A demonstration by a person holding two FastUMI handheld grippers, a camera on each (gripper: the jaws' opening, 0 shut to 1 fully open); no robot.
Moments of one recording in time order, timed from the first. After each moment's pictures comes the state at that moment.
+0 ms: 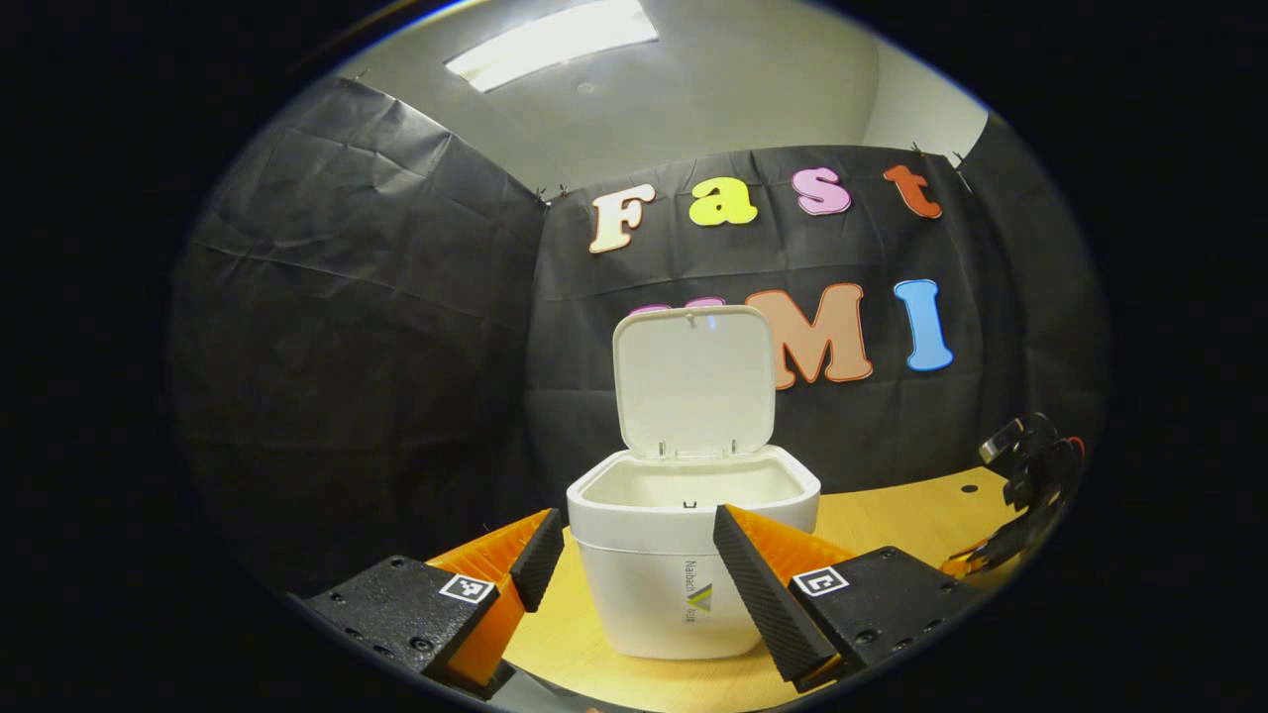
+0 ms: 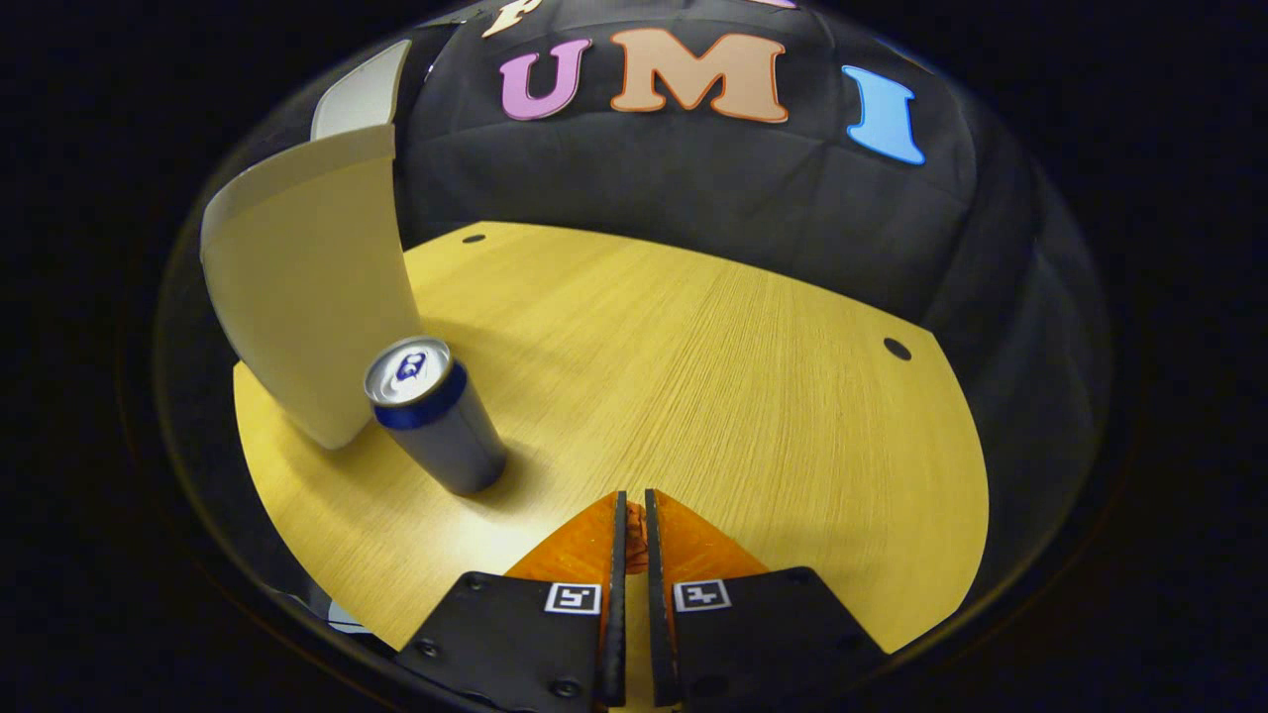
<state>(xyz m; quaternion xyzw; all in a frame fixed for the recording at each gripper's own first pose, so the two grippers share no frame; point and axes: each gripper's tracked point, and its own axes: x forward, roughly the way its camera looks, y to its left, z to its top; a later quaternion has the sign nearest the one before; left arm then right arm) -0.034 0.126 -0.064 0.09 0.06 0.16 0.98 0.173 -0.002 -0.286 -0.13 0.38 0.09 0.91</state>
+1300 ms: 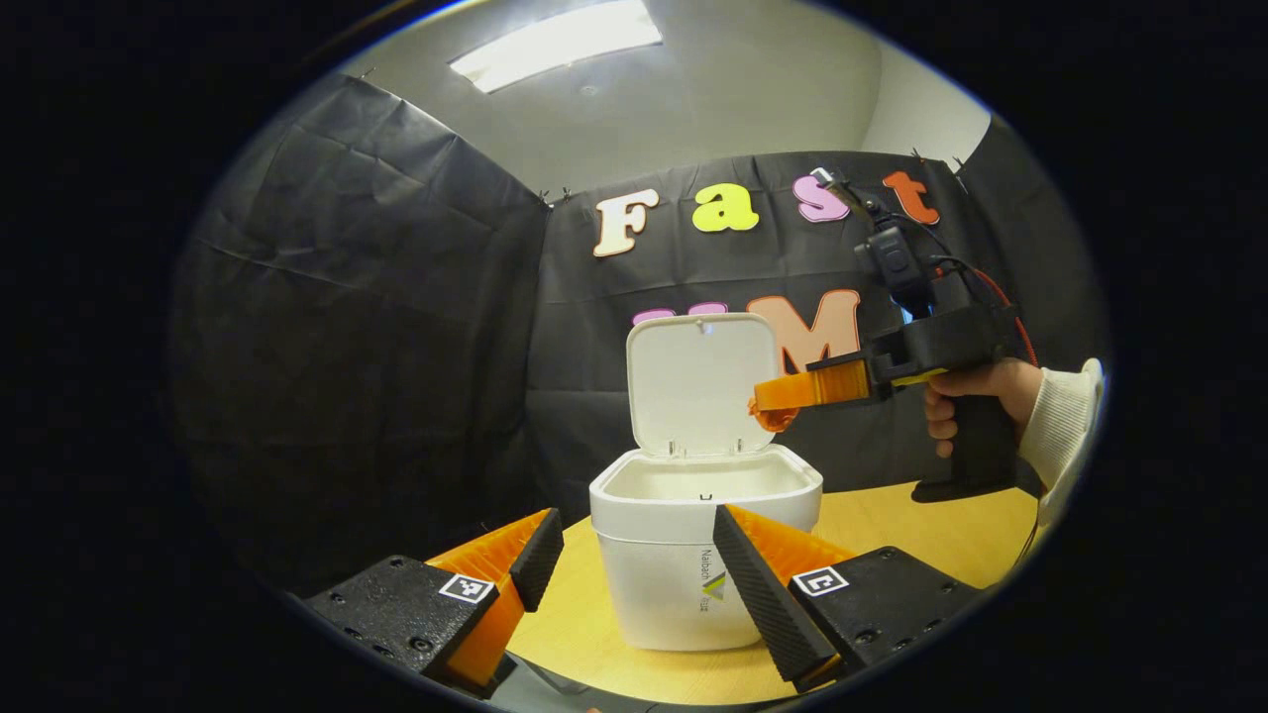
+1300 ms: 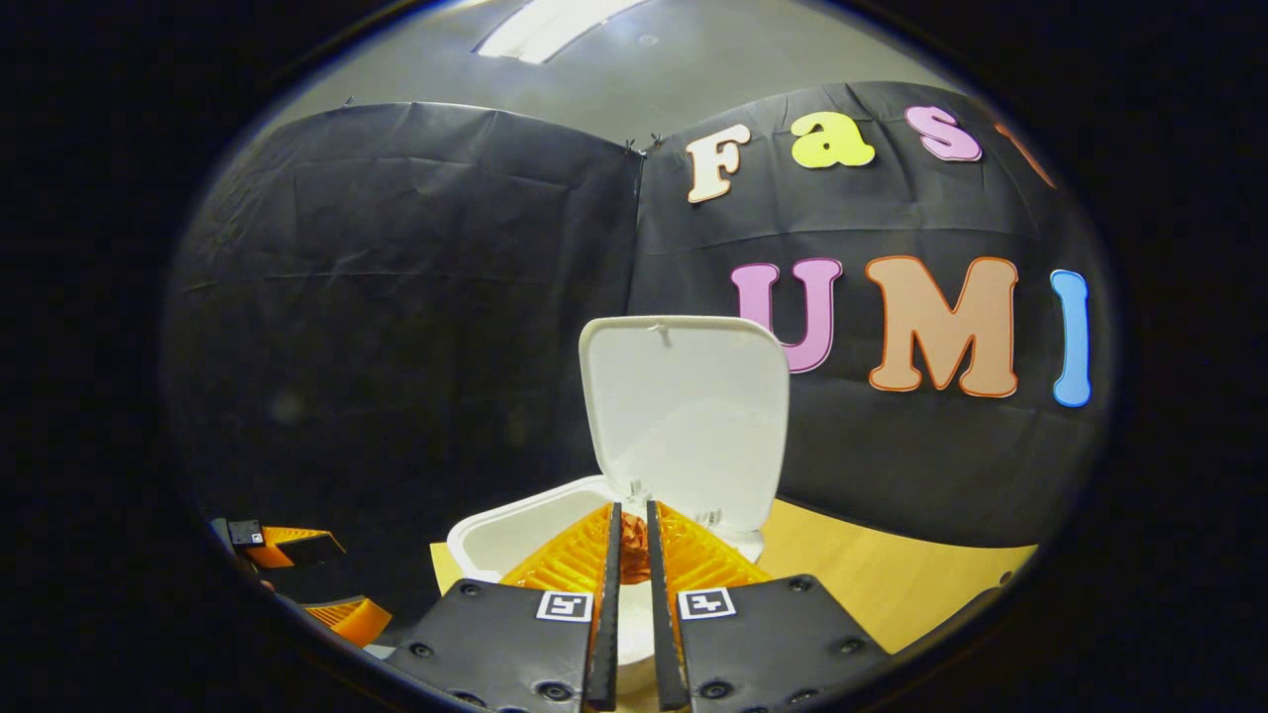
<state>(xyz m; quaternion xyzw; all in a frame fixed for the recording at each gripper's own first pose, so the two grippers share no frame) -0.064 0.138 -0.052 0.09 0.06 0.16 0.98 0.166 0.339 -0.034 -0.09 0.12 0.38 0.91</state>
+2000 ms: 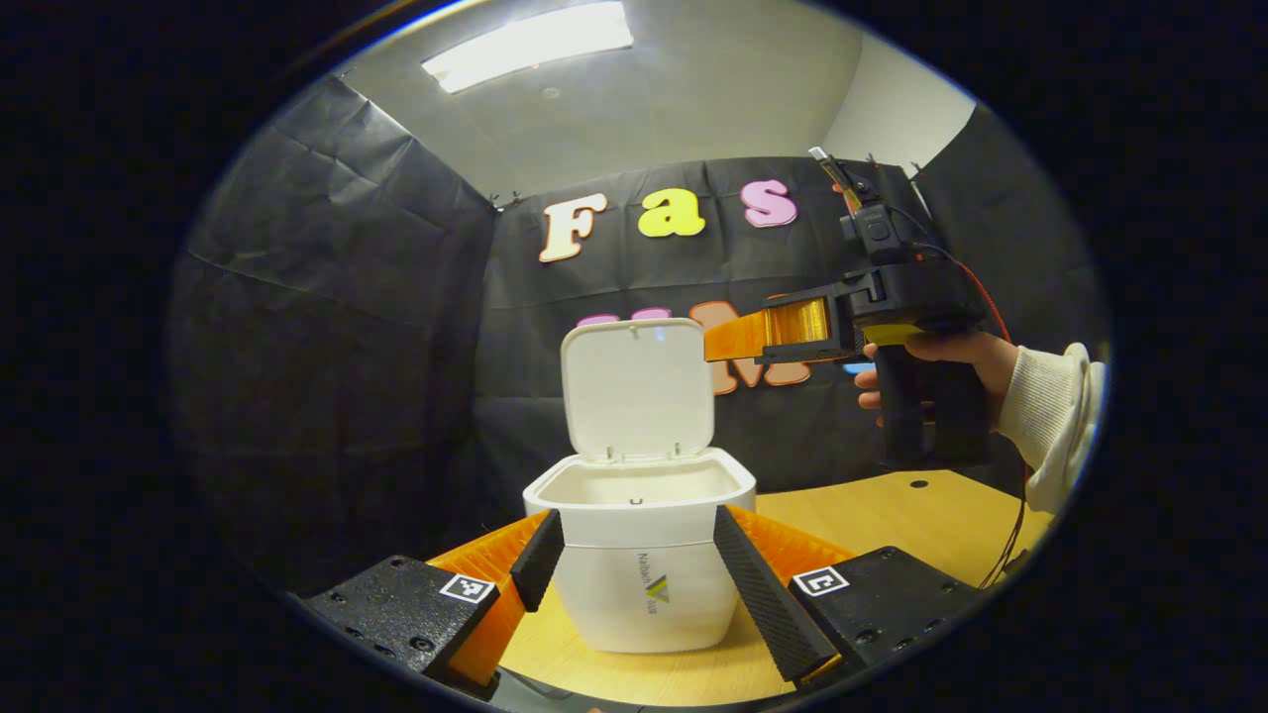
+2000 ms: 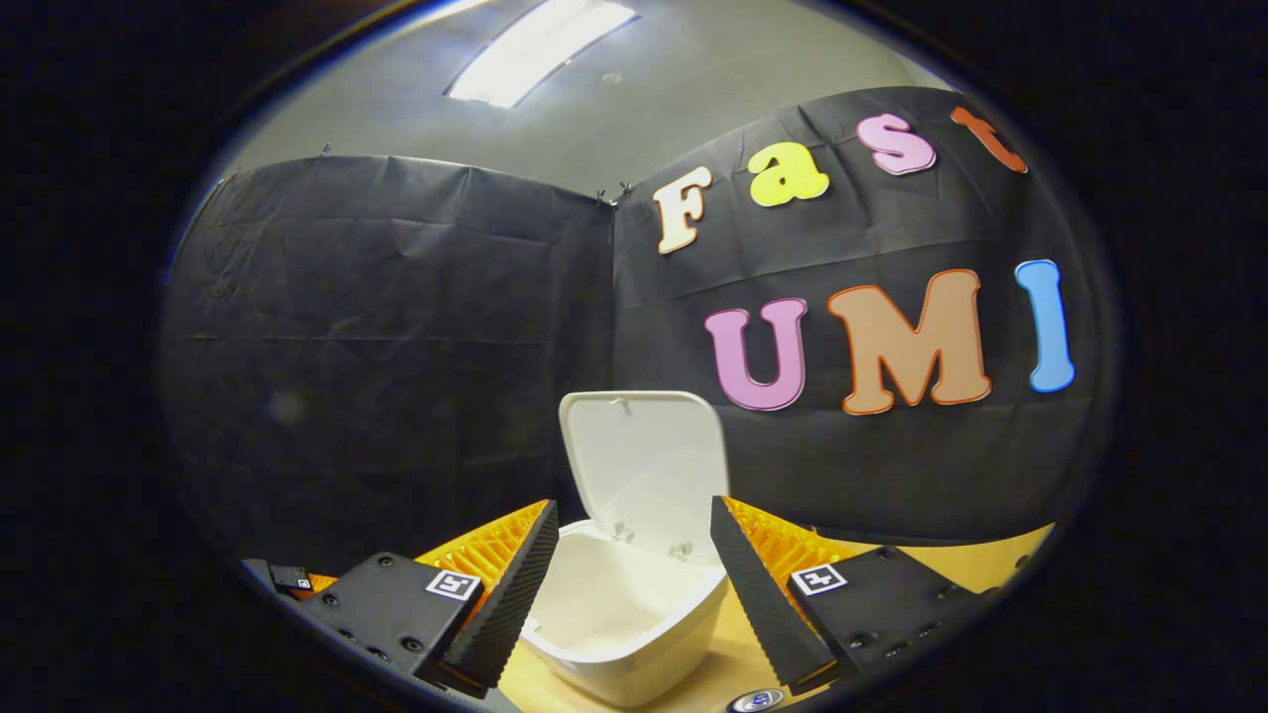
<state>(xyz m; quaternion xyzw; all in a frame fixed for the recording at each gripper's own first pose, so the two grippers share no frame) -0.053 0.073 -0.047 0.09 0.05 0.06 0.99 0.156 0.271 0.028 -0.02 0.05 0.35 0.94</state>
